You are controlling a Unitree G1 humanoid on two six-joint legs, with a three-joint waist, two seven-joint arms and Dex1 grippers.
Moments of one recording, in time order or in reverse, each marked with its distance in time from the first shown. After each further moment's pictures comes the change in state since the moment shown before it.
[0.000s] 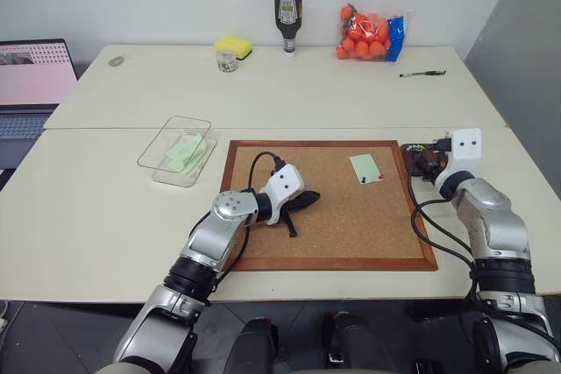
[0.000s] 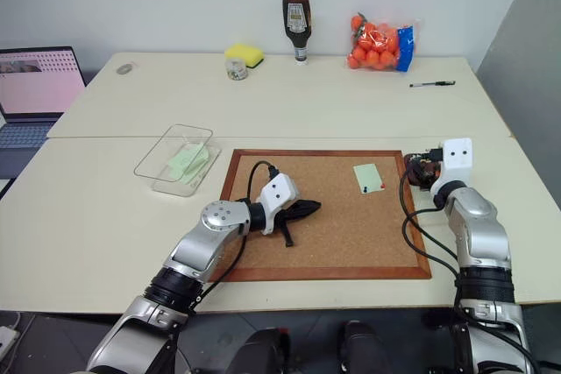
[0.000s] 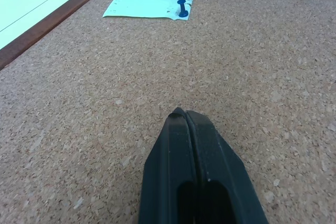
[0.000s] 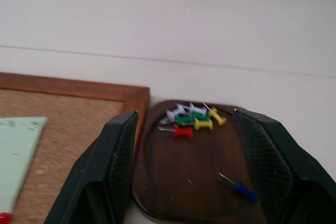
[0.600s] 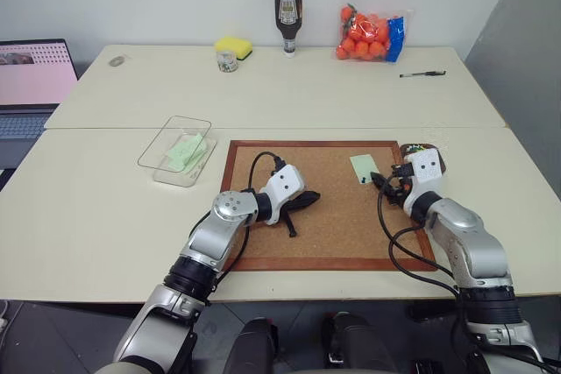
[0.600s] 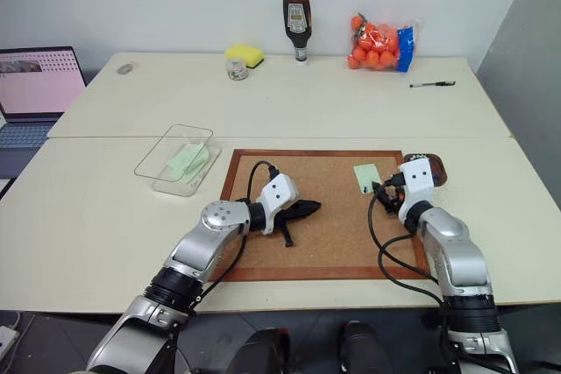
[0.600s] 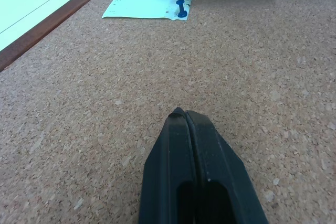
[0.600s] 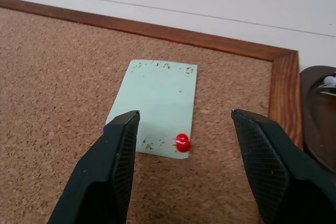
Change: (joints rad) left arm -0.003 0.001 0.000 0.009 0.002 -0.010 -0.003; right arm 0.121 0.074 0.154 -0.122 -0.010 0.058 0.045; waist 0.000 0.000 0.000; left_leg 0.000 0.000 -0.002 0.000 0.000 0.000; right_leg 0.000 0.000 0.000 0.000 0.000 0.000
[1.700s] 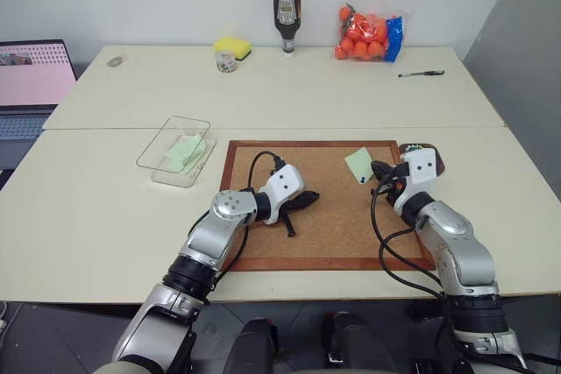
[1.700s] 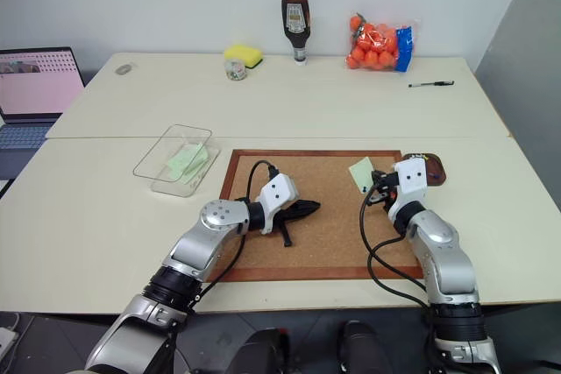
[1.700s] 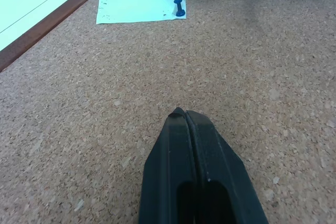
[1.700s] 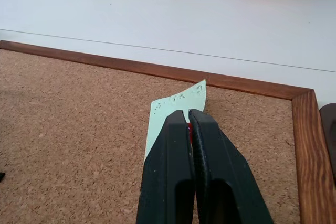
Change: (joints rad) left arm -0.004 0.007 -0.001 0.002 0.004 -0.003 -0.012; right arm 0.035 0.087 -0.022 -0.064 0.010 -0.124 -0.024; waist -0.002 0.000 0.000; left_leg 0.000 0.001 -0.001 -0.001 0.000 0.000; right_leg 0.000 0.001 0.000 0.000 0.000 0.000
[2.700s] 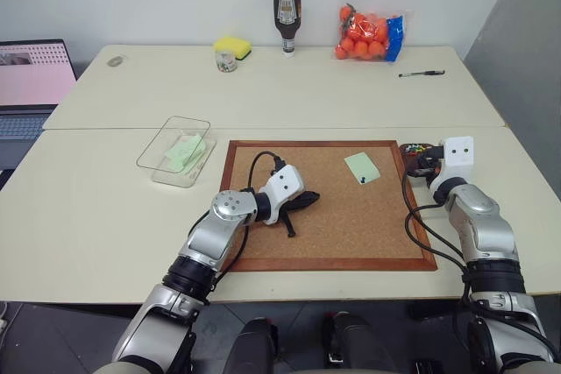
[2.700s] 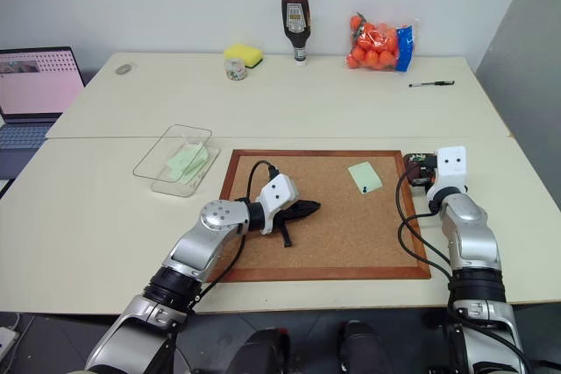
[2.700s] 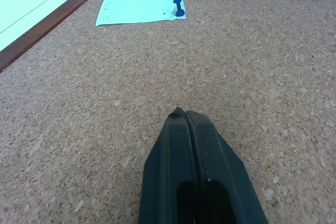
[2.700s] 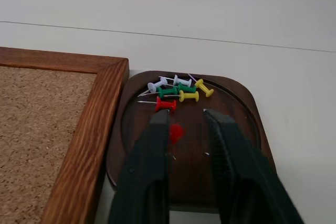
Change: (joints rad) left arm 0.003 0.000 0.000 -0.005 0.002 0.000 0.000; right arm -0.187 -0.132 -0.124 0.386 -0.081 -0.040 -0.125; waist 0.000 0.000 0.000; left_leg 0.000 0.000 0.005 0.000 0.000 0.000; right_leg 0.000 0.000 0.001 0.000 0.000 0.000
